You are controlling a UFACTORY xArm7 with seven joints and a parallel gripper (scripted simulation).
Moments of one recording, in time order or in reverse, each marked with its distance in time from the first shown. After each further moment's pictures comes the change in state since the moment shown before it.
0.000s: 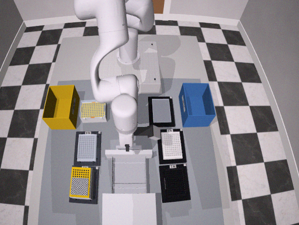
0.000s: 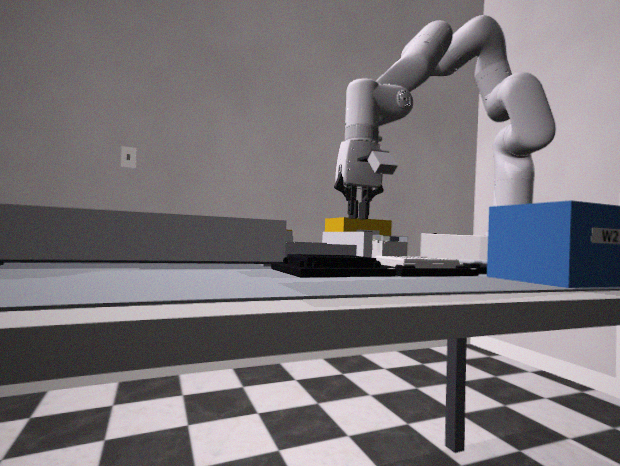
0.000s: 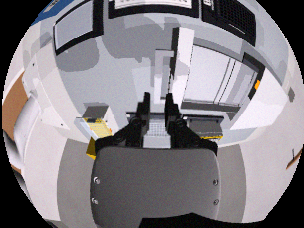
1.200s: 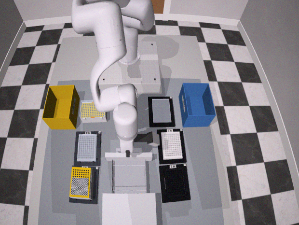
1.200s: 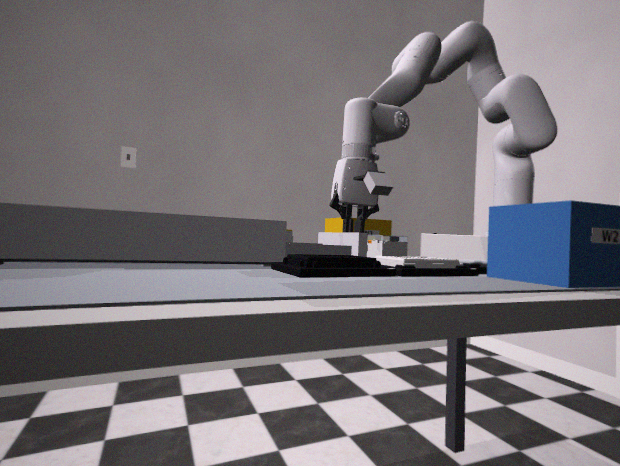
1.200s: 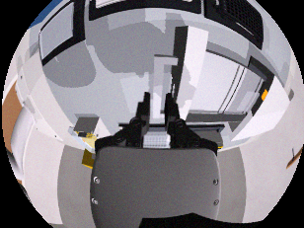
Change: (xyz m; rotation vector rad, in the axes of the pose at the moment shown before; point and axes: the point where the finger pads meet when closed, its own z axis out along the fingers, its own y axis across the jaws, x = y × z) arm 0.000 0.011 0.043 -0.029 -0.002 -0.001
